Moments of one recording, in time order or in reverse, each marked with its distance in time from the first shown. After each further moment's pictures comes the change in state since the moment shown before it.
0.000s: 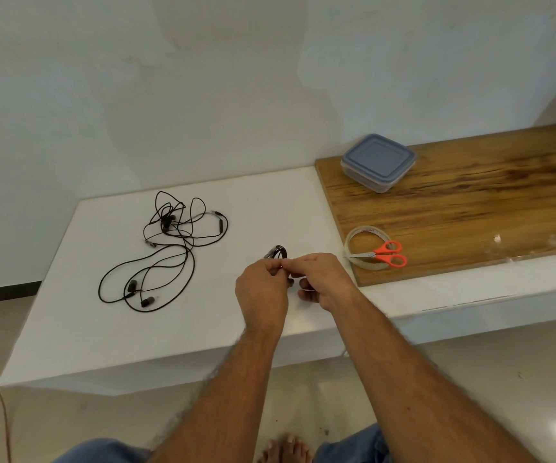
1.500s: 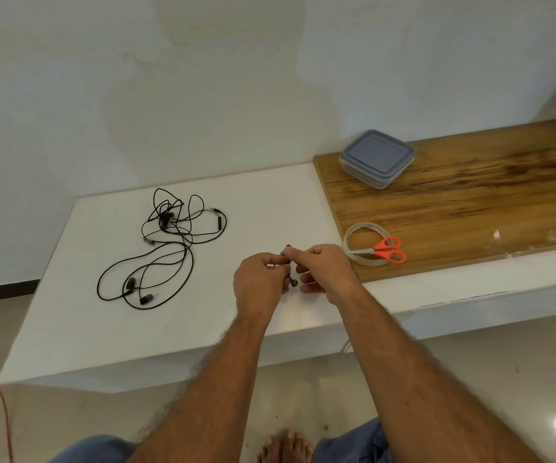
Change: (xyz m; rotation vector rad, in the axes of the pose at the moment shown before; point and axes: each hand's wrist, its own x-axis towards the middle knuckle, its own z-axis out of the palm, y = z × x) left_hand 0.011 0.000 -0.007 -0.133 -0.150 -0.082; right_hand 0.005 -0.001 -0.010 -0.124 0.068 -0.143
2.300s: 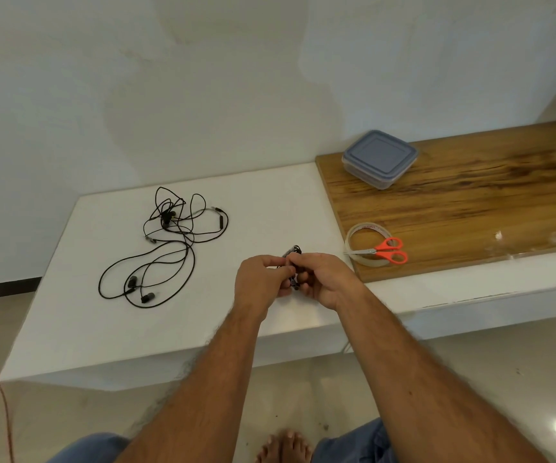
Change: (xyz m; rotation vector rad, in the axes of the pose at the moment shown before) left_hand 0.007 -0.001 -0.008 -0.099 -0.138 -0.110; right_hand 0.006 0.010 0.002 0.344 -0.233 0.206
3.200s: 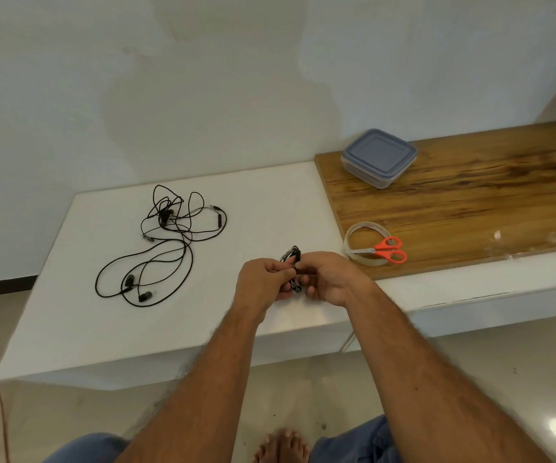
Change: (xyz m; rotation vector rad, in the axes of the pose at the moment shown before) left_hand 0.004 -0.008 0.002 -0.021 -0.076 -0.022; right_hand 0.000 -0.007 -0.009 -0.110 -0.050 0.096
